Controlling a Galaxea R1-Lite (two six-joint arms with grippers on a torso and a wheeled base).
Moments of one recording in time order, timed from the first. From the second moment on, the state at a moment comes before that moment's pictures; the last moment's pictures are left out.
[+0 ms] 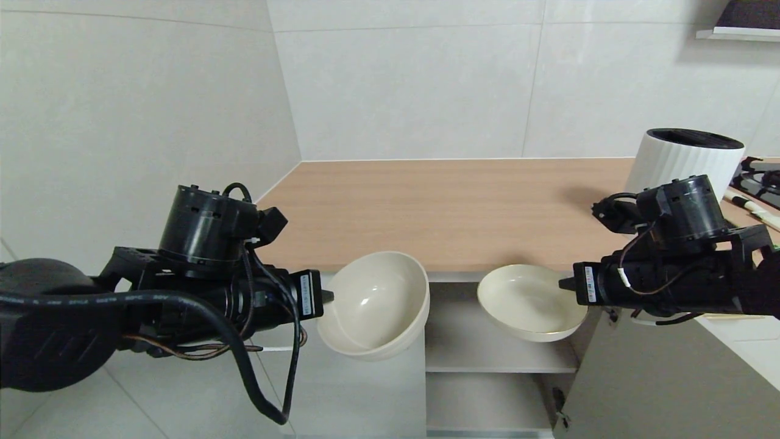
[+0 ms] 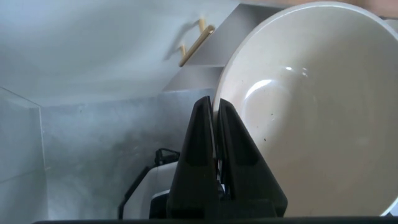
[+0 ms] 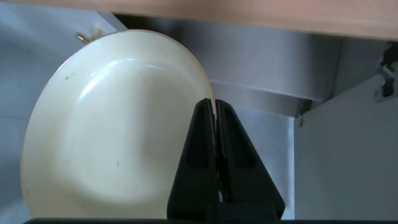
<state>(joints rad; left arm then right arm) -0.47 1.62 -0.88 -0.09 -0.05 -0.50 0.37 1.66 -0.93 -0.08 0.01 0.26</state>
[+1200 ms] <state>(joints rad) -0.47 1.63 -0.89 -0.09 -0.05 -0.50 0.37 1.68 -0.93 -0.08 0.01 0.25</state>
